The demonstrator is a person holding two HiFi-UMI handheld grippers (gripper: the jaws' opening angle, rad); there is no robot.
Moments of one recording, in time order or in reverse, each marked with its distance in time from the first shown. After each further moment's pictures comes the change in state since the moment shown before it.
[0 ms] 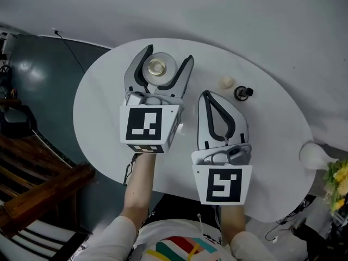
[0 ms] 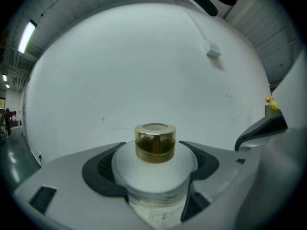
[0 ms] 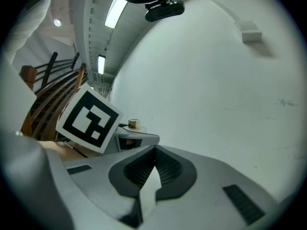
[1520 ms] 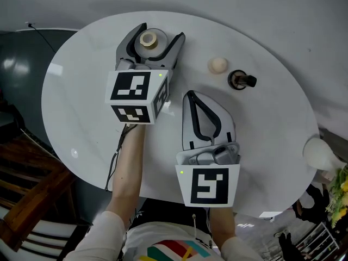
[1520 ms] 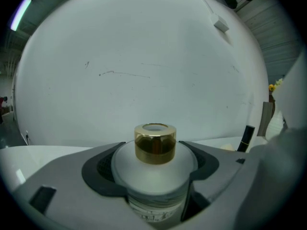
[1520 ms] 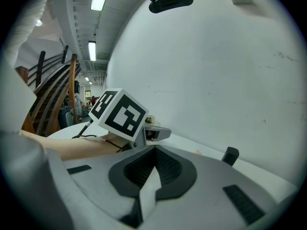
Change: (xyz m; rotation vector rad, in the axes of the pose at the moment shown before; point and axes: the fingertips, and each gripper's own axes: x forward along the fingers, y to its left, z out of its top) left arm 0.088 -0.021 -0.132 -0.068 0.190 -0.104; right arm 0.019 -0.005 -0.125 0.031 0.264 0.045
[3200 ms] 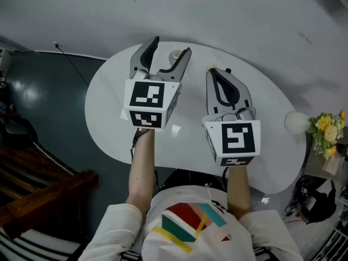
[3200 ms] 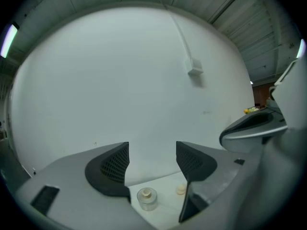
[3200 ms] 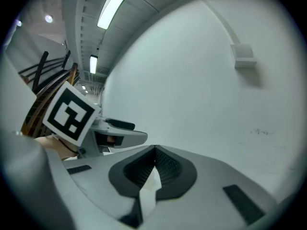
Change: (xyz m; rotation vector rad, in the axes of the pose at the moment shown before) left arm -0.191 -0.052 0.185 0.173 -0.184 -0.040; right arm -0.143 0.001 0.165 -0.006 -0.221 -0.129
